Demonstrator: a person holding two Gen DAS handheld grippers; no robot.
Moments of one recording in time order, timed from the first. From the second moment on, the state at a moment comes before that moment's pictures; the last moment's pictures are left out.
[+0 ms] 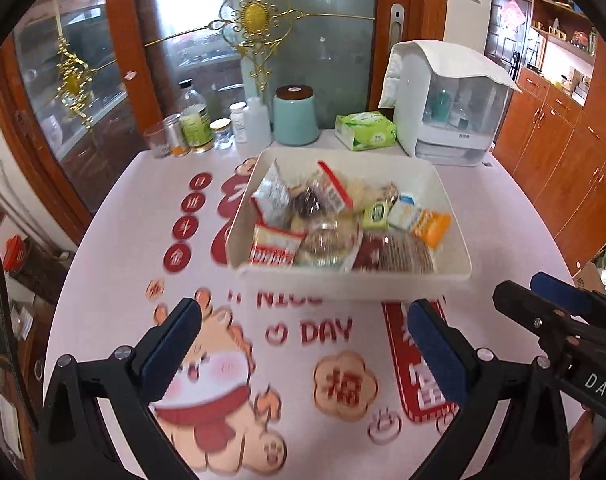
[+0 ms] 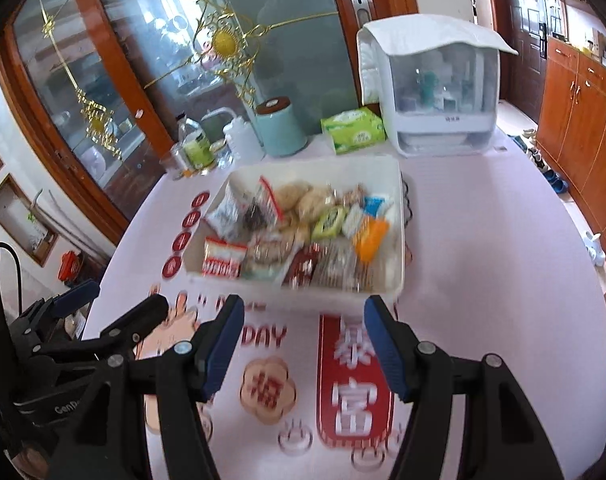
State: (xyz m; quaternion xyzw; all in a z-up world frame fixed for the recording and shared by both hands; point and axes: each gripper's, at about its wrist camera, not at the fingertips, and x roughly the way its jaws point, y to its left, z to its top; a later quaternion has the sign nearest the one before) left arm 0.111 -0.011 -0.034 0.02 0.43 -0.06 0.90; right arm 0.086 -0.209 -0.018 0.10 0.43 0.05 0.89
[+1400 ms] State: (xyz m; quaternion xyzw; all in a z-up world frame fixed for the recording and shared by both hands) left arm -0.018 -0.011 -0.005 0.03 0.43 -0.03 0.90; right arm -0.047 -0.203 0.004 0.10 0.43 0.06 0.89
